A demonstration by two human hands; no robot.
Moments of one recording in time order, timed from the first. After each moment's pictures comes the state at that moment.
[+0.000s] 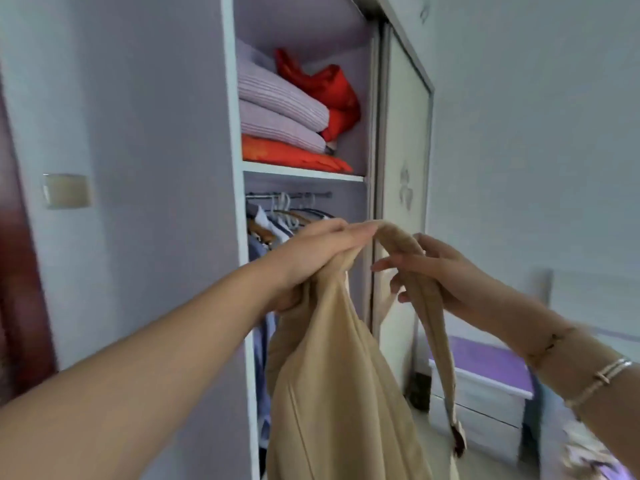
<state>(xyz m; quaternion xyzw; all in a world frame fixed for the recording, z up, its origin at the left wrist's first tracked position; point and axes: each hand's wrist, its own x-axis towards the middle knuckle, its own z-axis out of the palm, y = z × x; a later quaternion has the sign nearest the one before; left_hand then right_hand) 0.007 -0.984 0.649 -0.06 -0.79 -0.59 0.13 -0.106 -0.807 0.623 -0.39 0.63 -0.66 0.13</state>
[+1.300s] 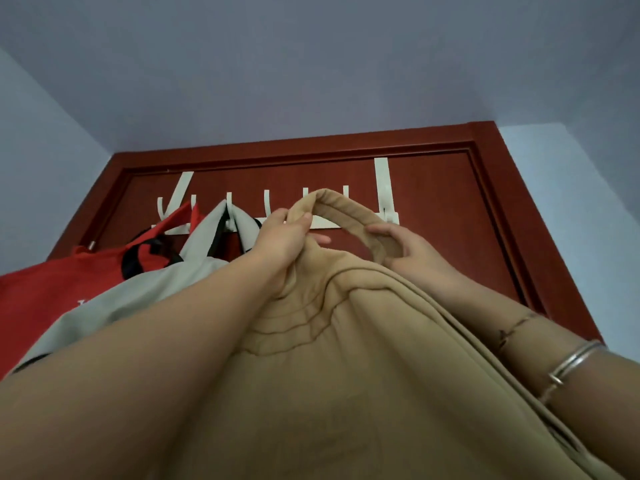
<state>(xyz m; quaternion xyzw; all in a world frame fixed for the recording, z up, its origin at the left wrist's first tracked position) 0.335 -1.661 0.961 0.22 -0.63 -0.16 0.72 0.160 -1.660 0.941 -0.75 0.28 -0.60 -0.03</state>
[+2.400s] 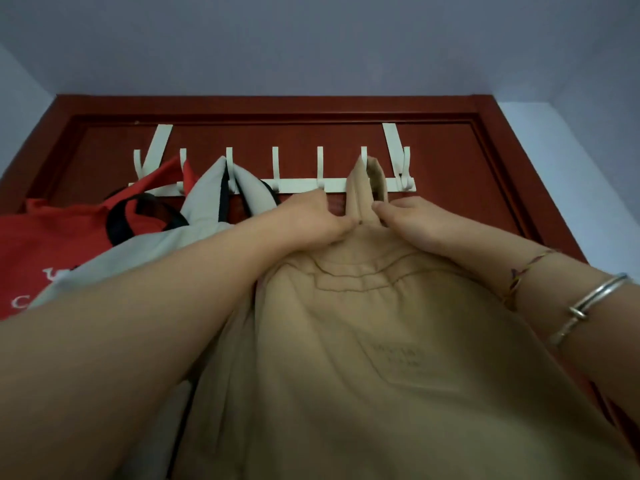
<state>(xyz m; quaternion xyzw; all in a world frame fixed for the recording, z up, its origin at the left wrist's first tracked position) 0.383 -1.680 0.959 0.42 -0.75 0.19 0.46 0.221 -1.667 0.946 -0.66 0.50 -0.53 -0.18</state>
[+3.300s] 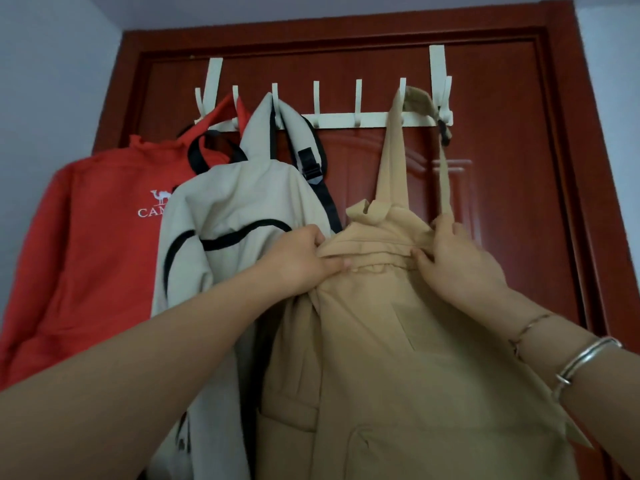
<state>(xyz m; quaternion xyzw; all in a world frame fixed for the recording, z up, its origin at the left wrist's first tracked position) 0.424 -1.656 0.821 0.45 -0.75 0.04 0.48 0.208 -1.674 0.817 -0.61 0.55 -0.47 -0.32</state>
